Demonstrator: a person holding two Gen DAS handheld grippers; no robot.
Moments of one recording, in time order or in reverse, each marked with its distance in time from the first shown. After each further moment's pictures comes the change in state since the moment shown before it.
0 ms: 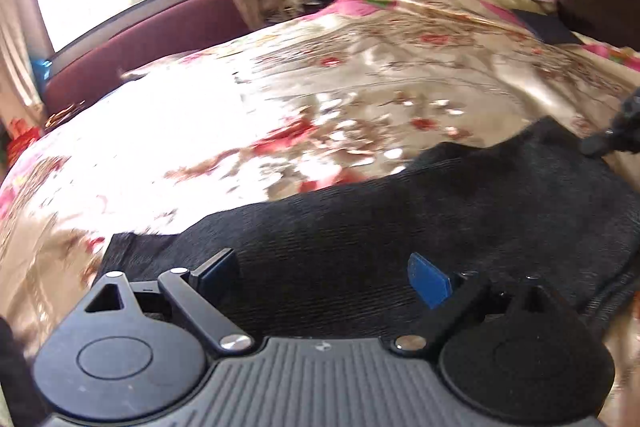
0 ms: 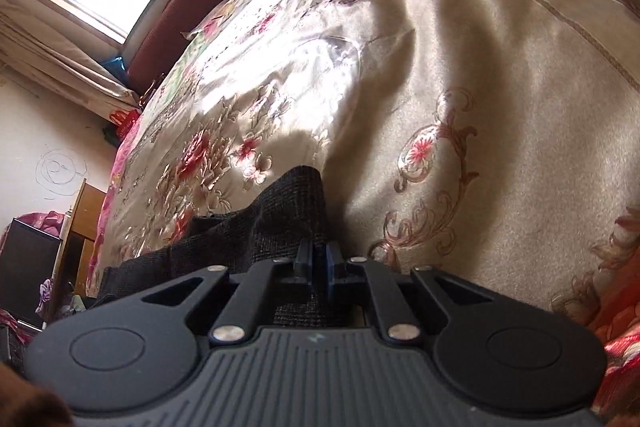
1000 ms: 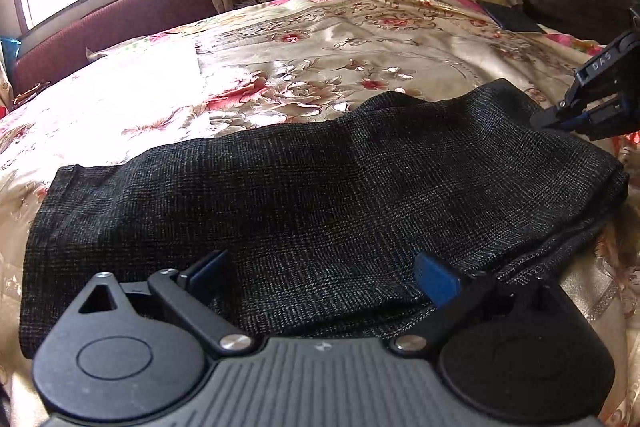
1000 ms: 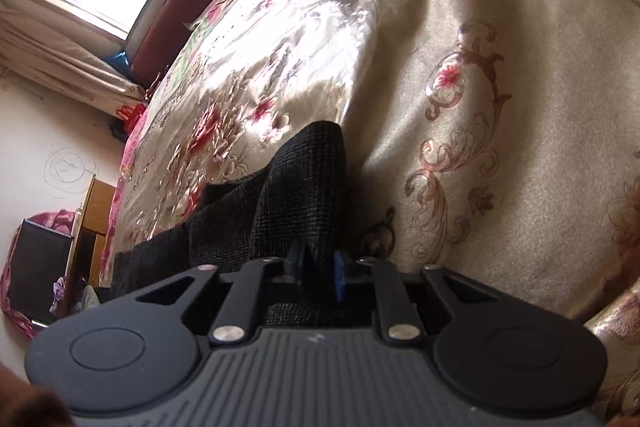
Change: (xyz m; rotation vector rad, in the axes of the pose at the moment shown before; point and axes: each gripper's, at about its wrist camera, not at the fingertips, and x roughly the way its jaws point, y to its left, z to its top) left arm -0.013 -0.023 -0.039 -0.002 0.009 -0.154; right arm 0.000 -0.003 -0.018 0.154 -0.001 0.100
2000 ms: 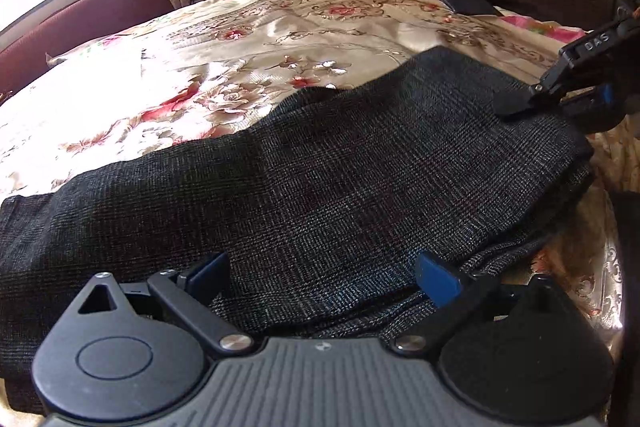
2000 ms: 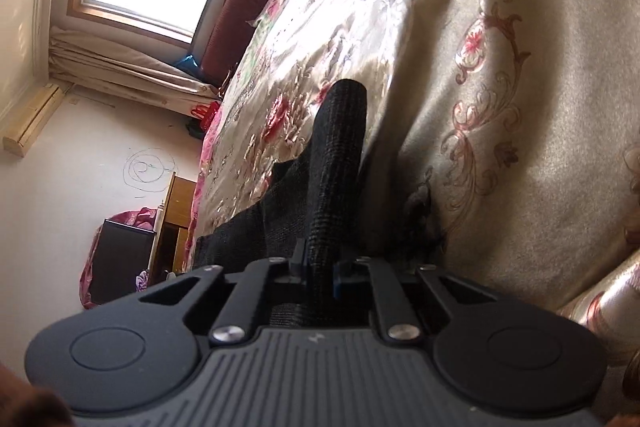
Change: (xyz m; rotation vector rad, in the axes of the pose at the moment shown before) left arm 0.007 -0.043 0.019 0.053 0.056 -0.101; right arm -0.015 -0.003 -0.020 -0.068 0.083 0.211
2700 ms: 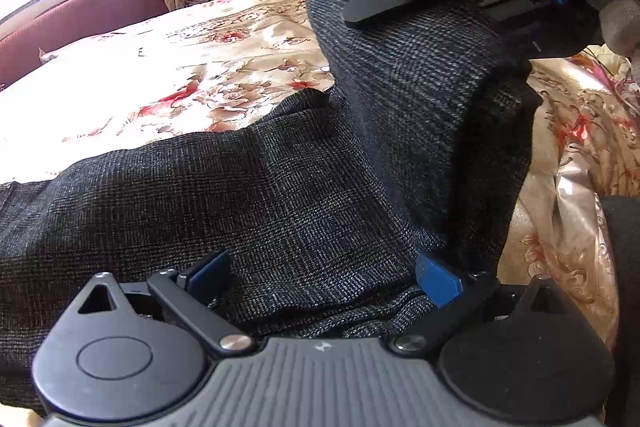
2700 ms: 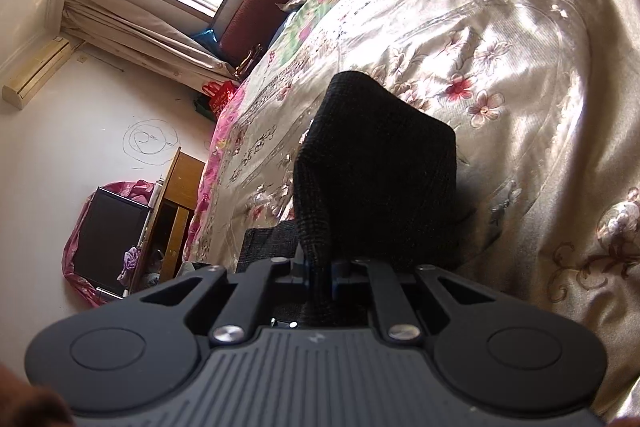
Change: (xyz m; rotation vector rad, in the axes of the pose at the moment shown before) left arm -0.013 0.014 -0.016 -0.025 -0.041 -0.052; right arm 0.074 0.124 -0.002 -0.097 0.028 -0.028
